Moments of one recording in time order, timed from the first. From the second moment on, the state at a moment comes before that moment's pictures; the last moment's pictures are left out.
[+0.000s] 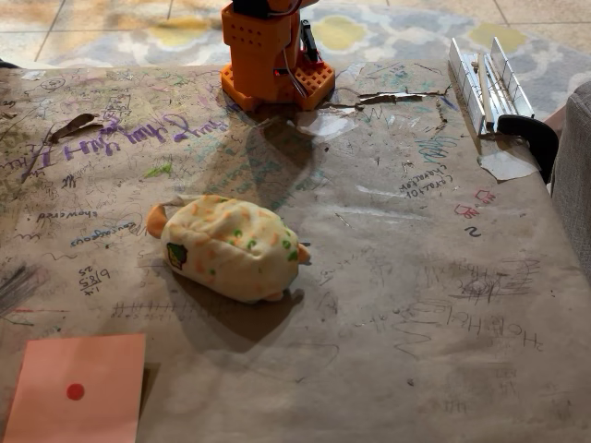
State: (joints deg) arm 29.7 192.7 178.2 1.7 -86.1
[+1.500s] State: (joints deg) arm 8.9 88.4 121.0 41.8 -70.5
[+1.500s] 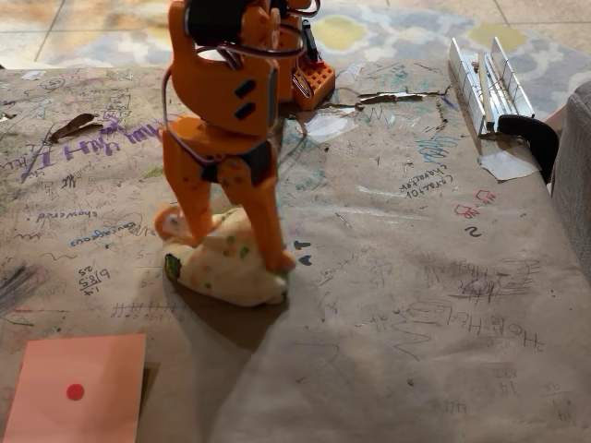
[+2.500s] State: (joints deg) arm 17.0 102.2 127.4 45.5 -70.0
